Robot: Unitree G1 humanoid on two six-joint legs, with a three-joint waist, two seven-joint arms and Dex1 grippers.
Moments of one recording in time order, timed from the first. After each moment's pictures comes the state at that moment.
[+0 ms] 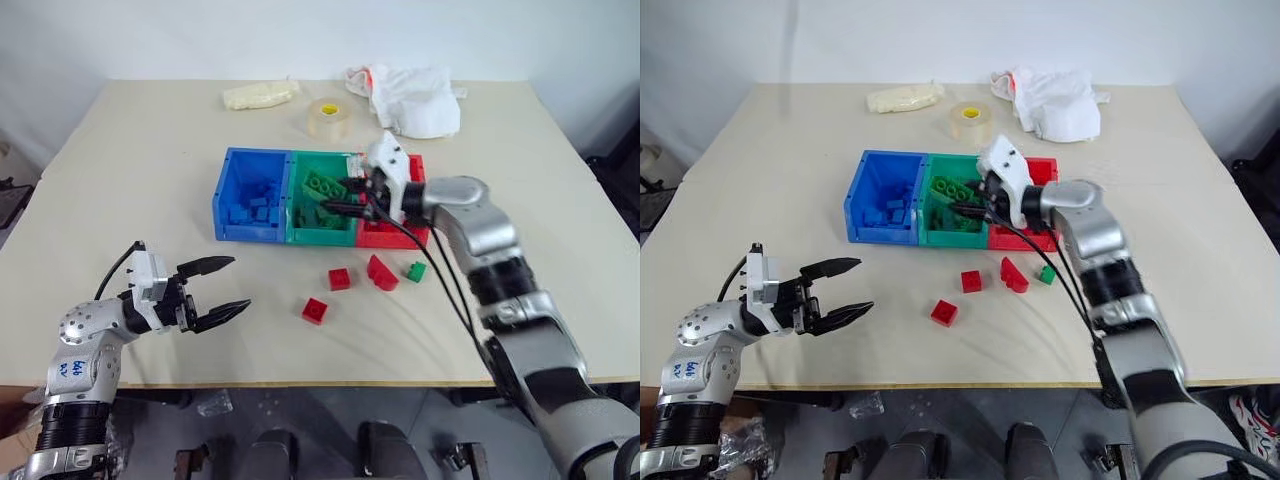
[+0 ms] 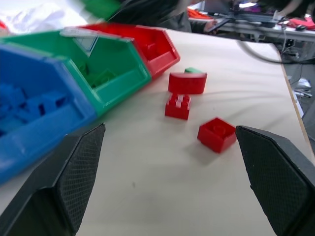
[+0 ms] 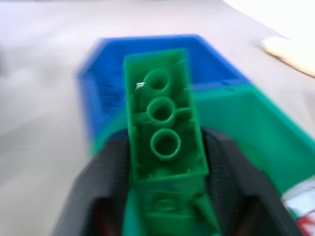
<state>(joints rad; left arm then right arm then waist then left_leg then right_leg) -0.21 0.60 0.22 0.09 -0.54 0.04 -1.19 -1.12 -0.32 0.18 0.70 0.14 0.17 0.92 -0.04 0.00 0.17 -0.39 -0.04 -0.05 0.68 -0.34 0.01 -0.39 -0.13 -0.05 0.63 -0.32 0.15</state>
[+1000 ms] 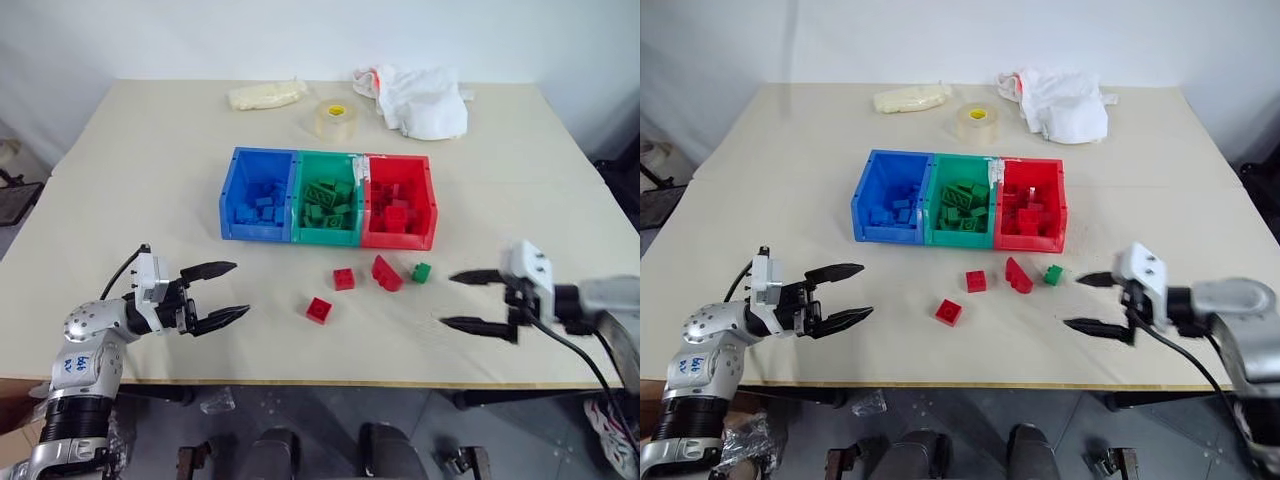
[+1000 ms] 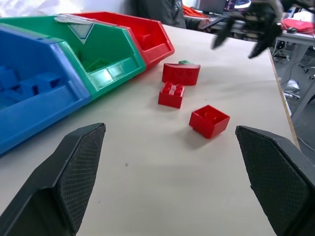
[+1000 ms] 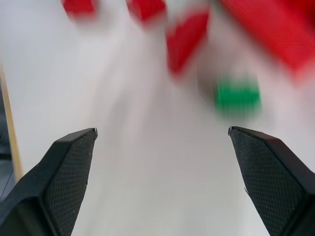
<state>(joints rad) -0.24 0.62 0.22 0.22 -0.54 0.03 -1.27 -0.06 -0.95 -0.25 -0.11 0.39 0.44 1.25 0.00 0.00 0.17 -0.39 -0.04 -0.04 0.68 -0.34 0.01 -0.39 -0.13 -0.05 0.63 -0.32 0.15</state>
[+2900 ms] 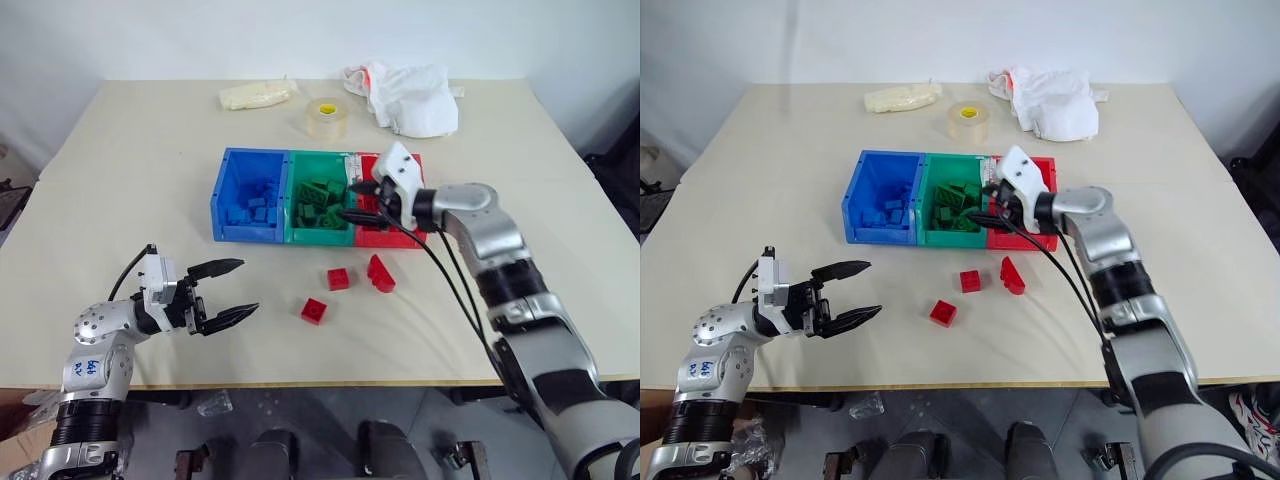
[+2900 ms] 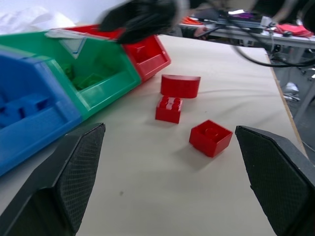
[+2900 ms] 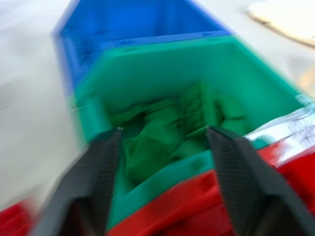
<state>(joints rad) -0.21 0.56 0.20 0.11 -0.53 0.01 -1.21 -1.08 -0.37 0.19 0.69 0.13 0.15 0.94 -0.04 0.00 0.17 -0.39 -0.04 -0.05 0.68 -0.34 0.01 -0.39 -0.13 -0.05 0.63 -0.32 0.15</state>
